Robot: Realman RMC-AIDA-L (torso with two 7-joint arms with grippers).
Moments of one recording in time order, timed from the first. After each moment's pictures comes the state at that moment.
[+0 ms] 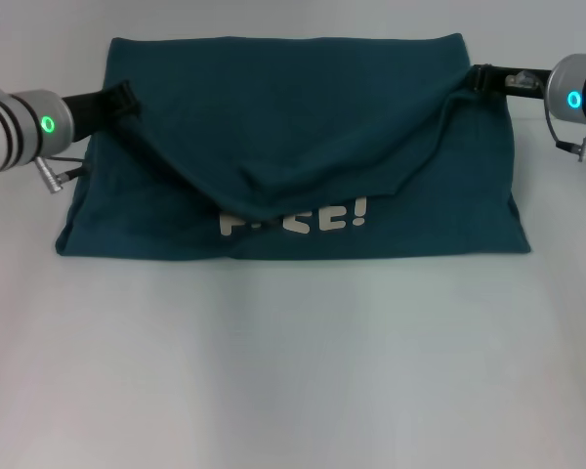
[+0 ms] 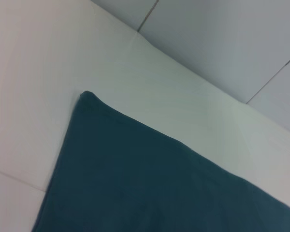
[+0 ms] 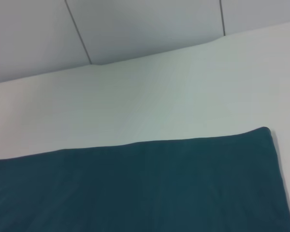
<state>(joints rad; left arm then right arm) -0.90 -2.07 0.52 0.48 2.30 0.57 -2.40 0.93 2.04 -0.82 -0.48 -2.27 -0.50 2.31</state>
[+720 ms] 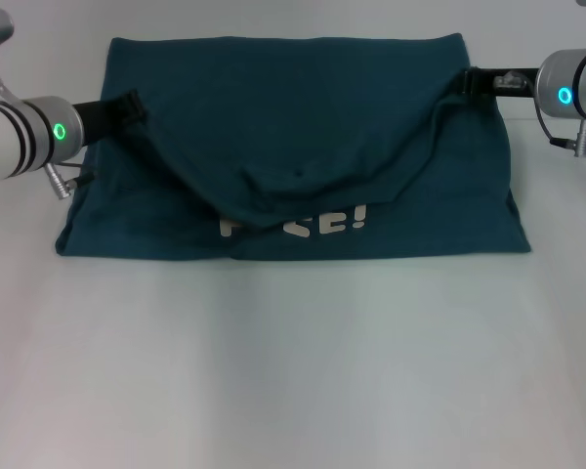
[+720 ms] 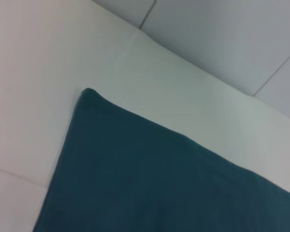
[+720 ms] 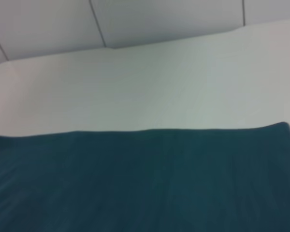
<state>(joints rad) -0.90 -2.08 0.57 0.47 2.31 0.53 -2.40 0.97 2.01 -0.87 -0.44 -2.29 -0.54 2.33</state>
